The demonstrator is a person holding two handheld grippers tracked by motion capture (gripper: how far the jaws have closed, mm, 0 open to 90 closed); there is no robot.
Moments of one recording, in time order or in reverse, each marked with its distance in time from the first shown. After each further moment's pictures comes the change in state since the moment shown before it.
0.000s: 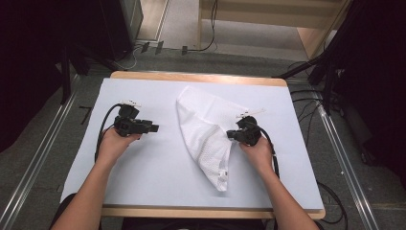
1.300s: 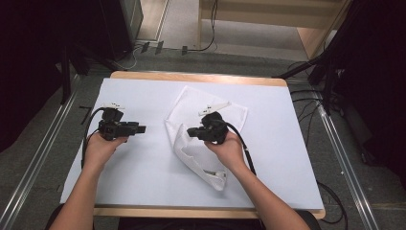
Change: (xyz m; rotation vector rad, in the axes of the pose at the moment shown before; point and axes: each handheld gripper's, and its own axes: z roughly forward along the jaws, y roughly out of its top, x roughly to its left) left arm 0.015 -0.025 -0.034 -0.052 0.054 -0.070; right arm 0.113 0.051 0.007 -0.080 0.268 -0.217
